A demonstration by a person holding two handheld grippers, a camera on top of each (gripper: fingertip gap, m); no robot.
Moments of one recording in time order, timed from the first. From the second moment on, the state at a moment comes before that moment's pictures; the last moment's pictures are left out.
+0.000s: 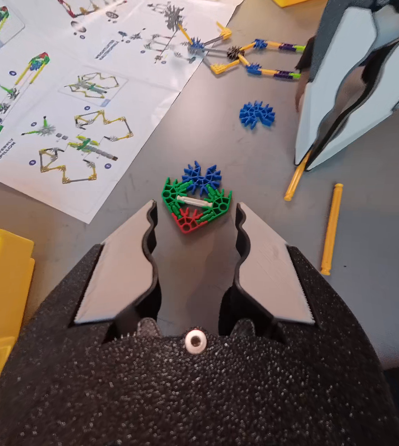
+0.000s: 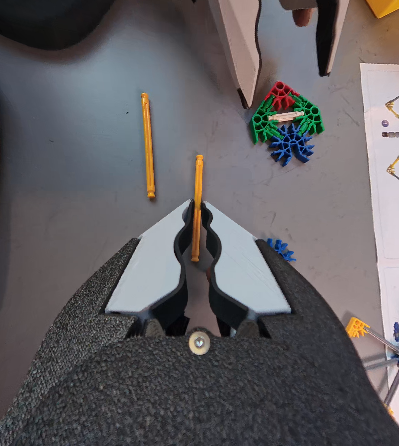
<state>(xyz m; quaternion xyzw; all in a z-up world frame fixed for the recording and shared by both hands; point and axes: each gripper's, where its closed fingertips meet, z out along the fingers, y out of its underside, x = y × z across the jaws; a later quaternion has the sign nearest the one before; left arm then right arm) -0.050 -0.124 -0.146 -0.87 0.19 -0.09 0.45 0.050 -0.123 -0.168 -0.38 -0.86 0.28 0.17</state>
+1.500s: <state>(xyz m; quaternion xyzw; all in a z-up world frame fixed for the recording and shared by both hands) -0.025 -0.126 -0.167 -0.87 0.25 -0.11 0.40 0.059 -0.118 -0.169 -0.41 -0.85 0.28 0.14</state>
